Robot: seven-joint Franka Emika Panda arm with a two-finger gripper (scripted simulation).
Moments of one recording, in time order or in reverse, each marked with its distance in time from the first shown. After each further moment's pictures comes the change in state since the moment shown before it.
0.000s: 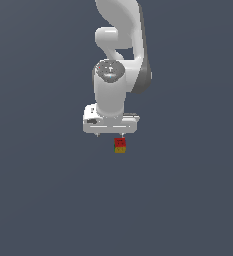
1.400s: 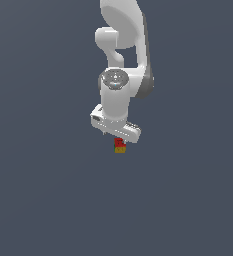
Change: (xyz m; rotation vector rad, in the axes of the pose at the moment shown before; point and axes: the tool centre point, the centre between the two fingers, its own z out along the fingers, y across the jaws) arm -0.006 -0.021 0.028 0.029 0.005 0.475
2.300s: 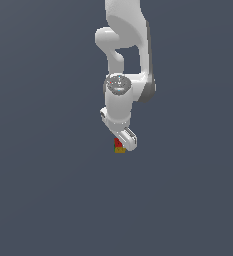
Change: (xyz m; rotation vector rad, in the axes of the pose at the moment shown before) arm -0.014 -0.010 0.027 0.022 0.002 0.491
